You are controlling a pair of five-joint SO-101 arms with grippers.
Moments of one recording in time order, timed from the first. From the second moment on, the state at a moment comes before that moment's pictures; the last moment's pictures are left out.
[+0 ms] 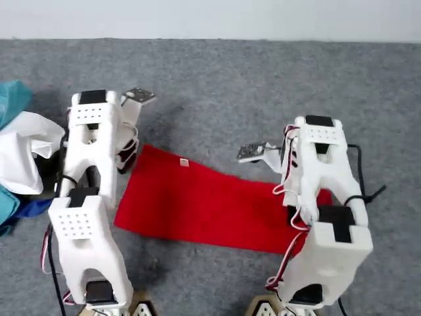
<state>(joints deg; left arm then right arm) -8.9 36.2 -21.5 98.7 -28.7 2.7 16.4 9.7 98.1 73.5</state>
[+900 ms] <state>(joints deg) -9.3 32.1 -5.6 98.7 -9.9 2.8 -14.5 16.4 97.9 60.5</state>
